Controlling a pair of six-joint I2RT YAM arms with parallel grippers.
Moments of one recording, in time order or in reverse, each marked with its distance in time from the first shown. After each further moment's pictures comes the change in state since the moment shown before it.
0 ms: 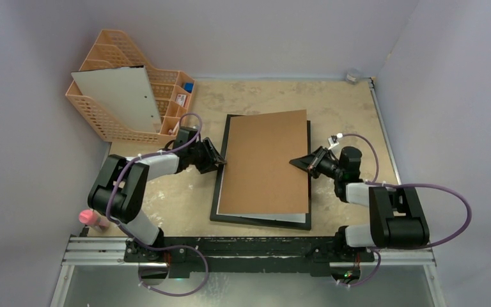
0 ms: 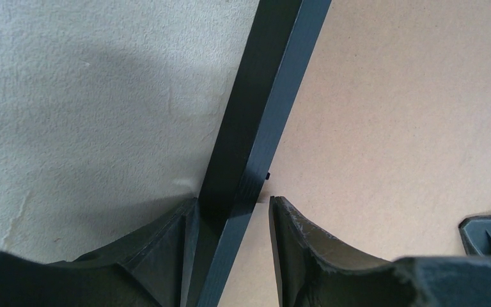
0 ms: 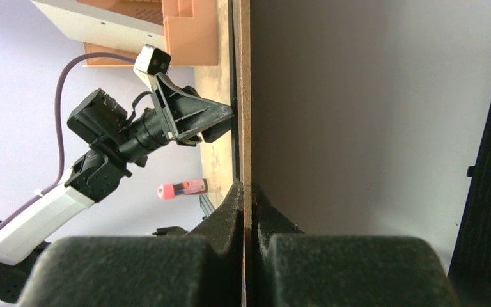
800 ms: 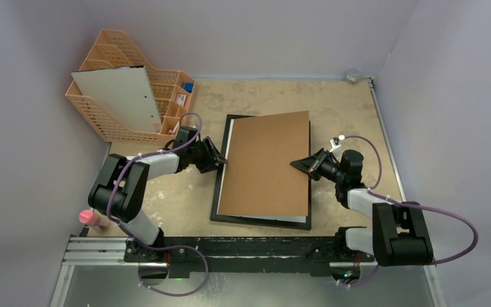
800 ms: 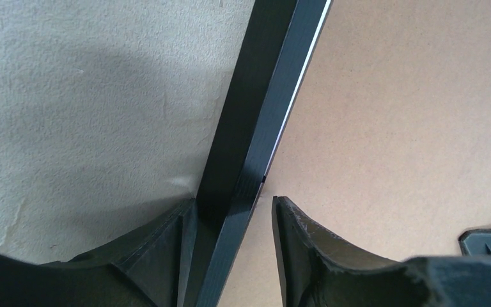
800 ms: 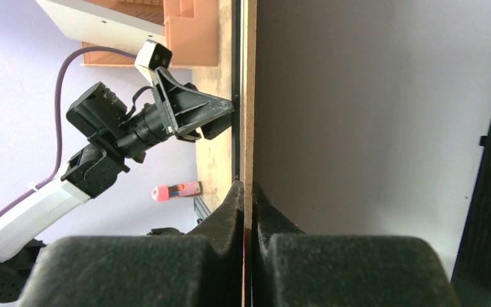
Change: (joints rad) left arm 0.005 0.009 0.003 0.013 0.011 0.001; right arm 0.008 -0.134 -0.039 -0.071 0.046 -0.015
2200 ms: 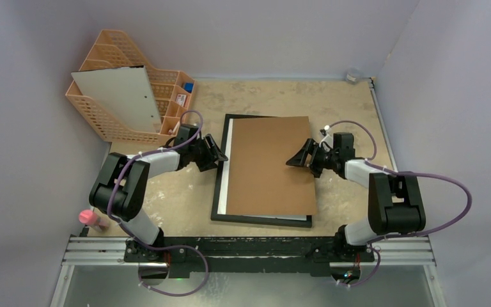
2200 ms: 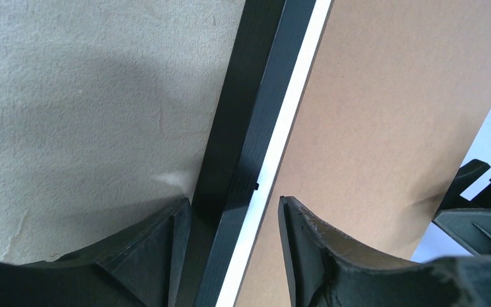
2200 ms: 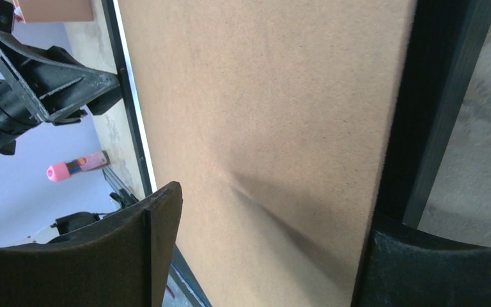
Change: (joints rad) left arm 0.001 0.011 0.036 -0.028 -0.019 0.021; right arm 0.005 0.256 0.341 -0.590 0.034 -0.491
